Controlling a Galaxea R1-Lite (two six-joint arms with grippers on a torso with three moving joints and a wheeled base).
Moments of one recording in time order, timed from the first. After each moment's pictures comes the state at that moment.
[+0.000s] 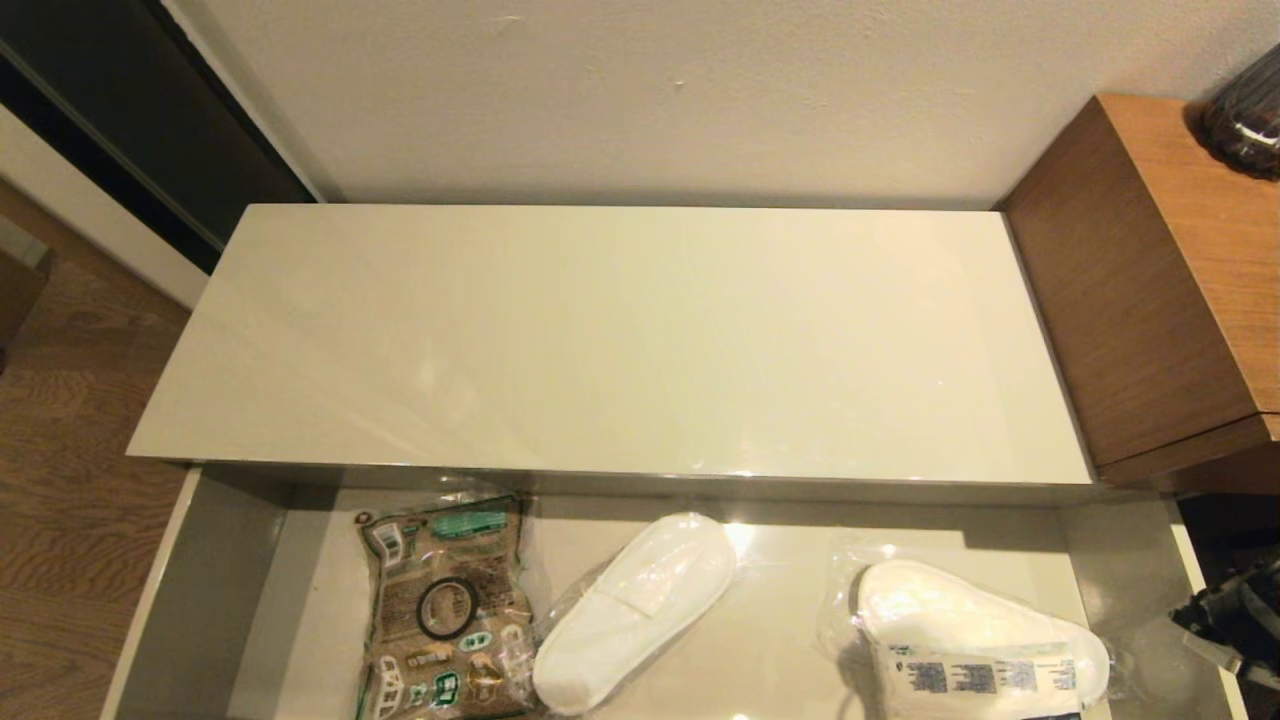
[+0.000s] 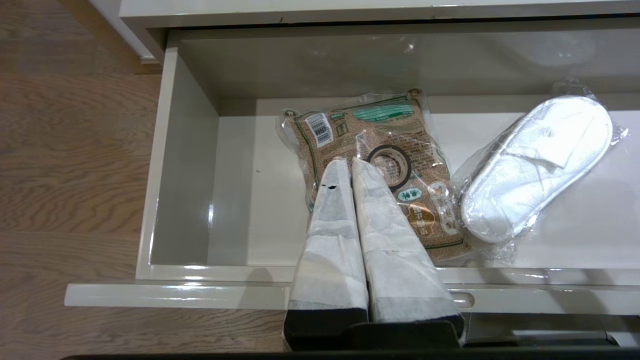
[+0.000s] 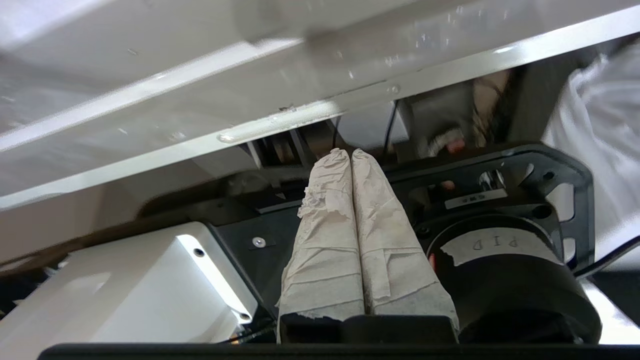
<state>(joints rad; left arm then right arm) 0.01 0.00 0.00 0.00 -0.01 0.03 0.35 1.28 -0.48 0.57 0.01 0.72</state>
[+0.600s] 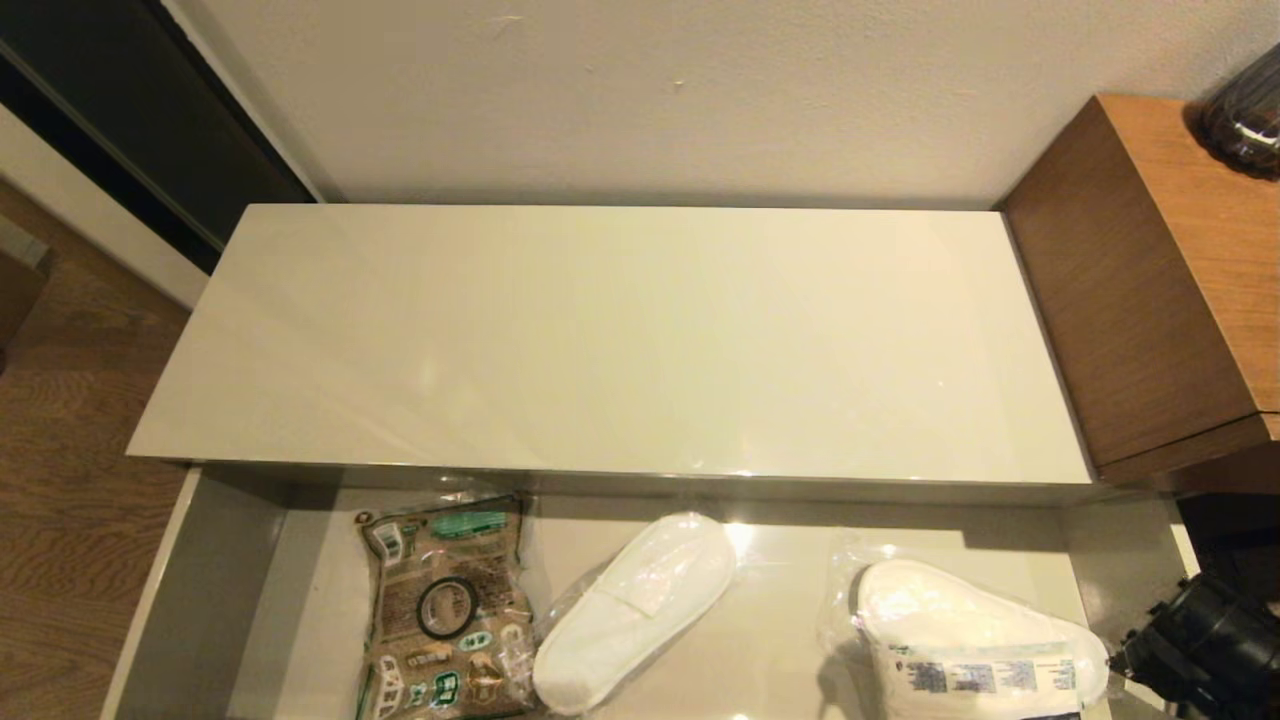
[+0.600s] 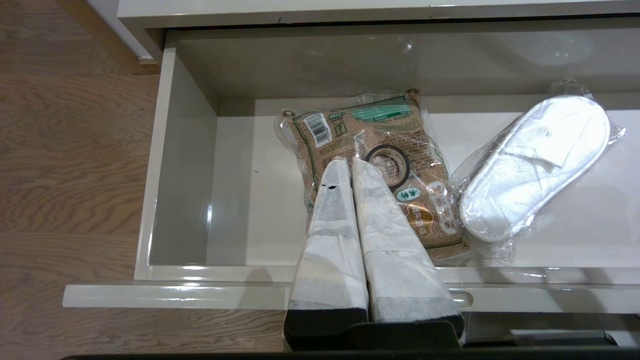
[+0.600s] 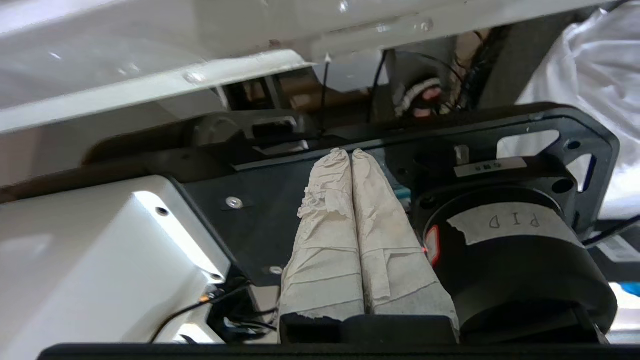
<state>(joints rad) 0.01 0.00 0.00 0.00 -0.01 0.03 0.46 1.41 -0.46 0.58 0.07 0.72</state>
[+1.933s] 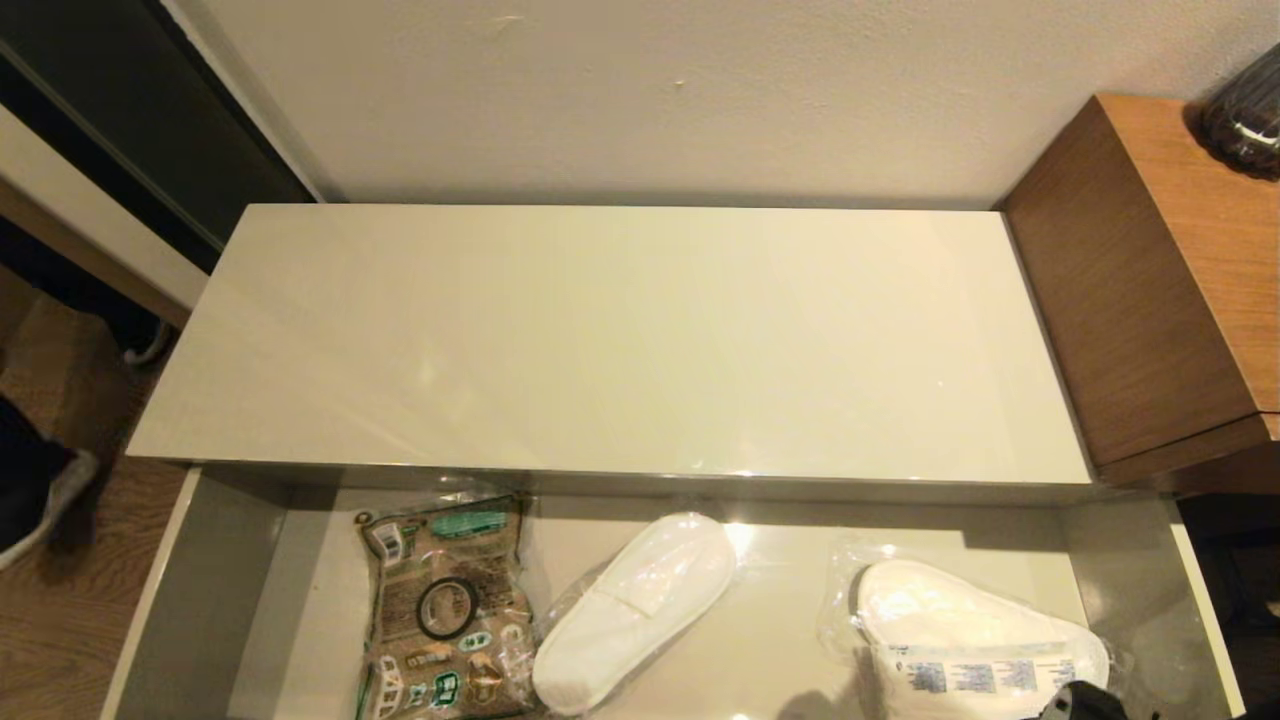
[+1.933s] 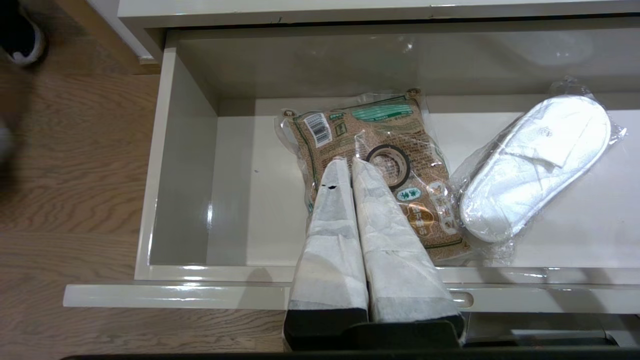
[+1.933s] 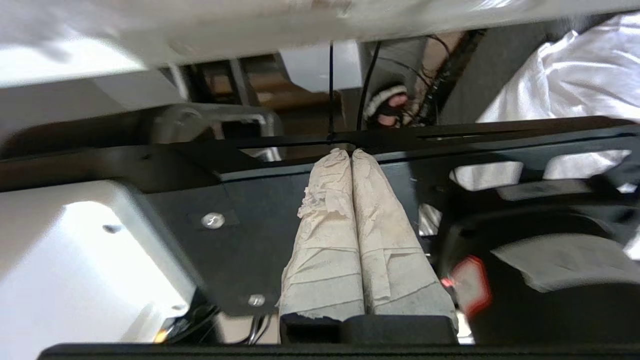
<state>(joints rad) 0.01 0.00 0.00 0.00 -0.01 0.03 0.84 1.61 -0.31 0.29 0.00 0.96</state>
